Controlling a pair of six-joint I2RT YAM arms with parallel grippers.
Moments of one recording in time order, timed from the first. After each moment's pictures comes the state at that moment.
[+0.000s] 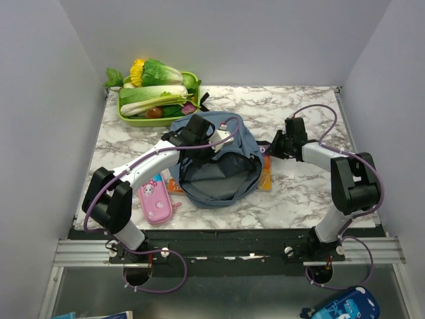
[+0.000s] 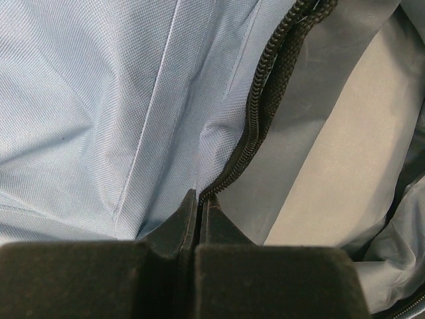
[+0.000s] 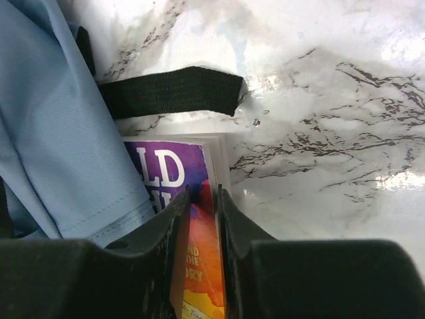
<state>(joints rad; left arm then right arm) -0.62 1.59 1.21 -0.57 0.20 0.41 0.20 1.71 0.94 -0.08 -0.13 0.56</state>
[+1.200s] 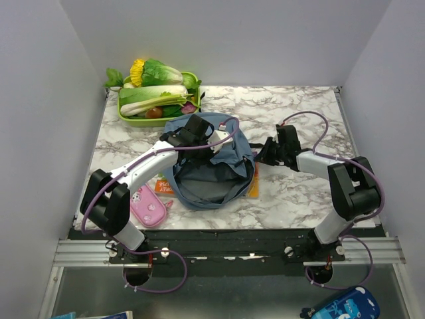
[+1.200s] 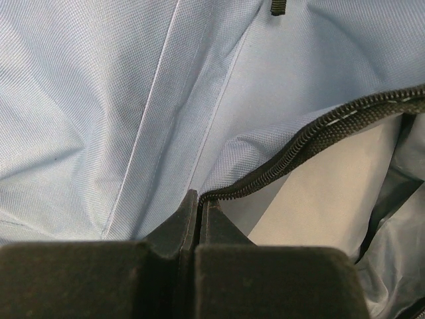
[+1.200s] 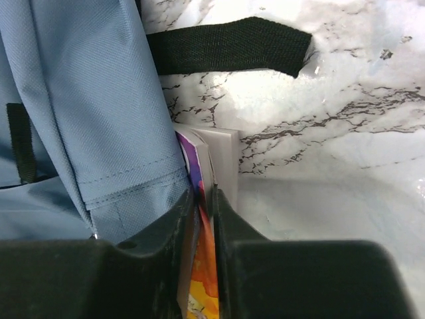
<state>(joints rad) -0.62 1.57 1.21 -0.60 0.20 0.41 0.30 1.66 0.82 0.04 -0.23 0.62</state>
